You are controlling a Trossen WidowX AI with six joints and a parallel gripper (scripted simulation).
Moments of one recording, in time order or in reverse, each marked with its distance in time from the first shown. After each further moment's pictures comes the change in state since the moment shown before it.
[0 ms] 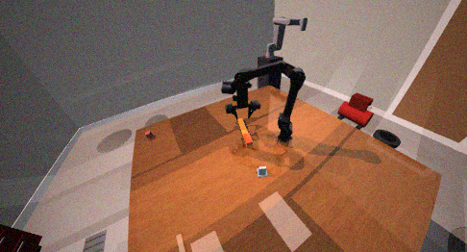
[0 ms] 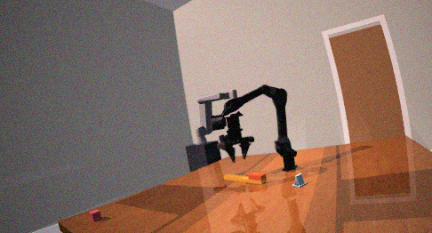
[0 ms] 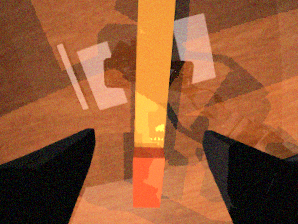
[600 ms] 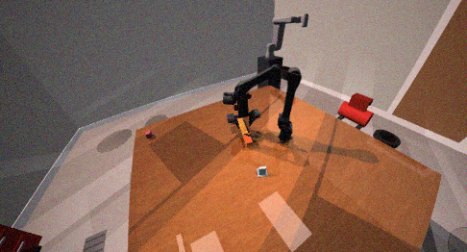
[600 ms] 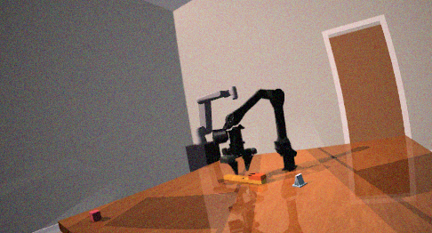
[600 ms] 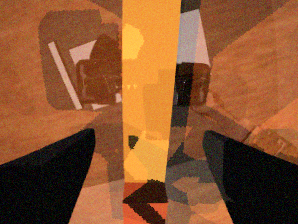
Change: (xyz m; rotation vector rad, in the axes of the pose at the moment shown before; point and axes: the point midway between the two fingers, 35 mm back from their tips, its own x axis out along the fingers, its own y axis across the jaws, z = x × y) arm 0.060 -0.004 -0.002 0.008 0.012 -0.030
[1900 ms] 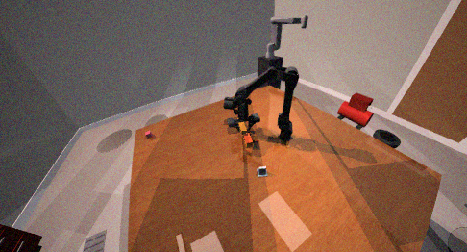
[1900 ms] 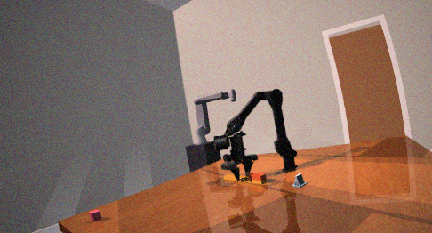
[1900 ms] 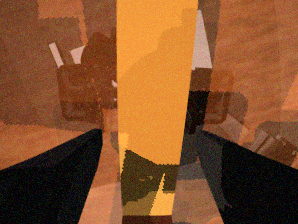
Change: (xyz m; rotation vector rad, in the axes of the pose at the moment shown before) arm 0.032 0.000 0.000 0.000 -0.003 0.005
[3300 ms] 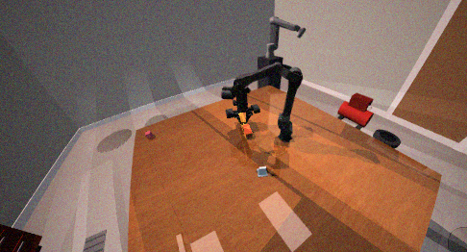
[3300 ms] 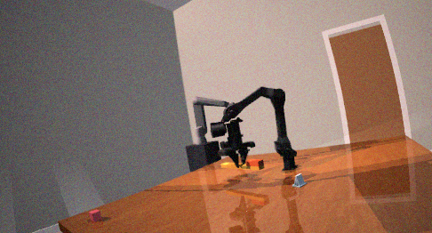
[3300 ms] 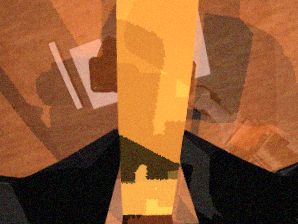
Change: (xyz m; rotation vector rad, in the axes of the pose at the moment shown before) arm -0.064 0.002 0.001 0.000 0.005 -0.010
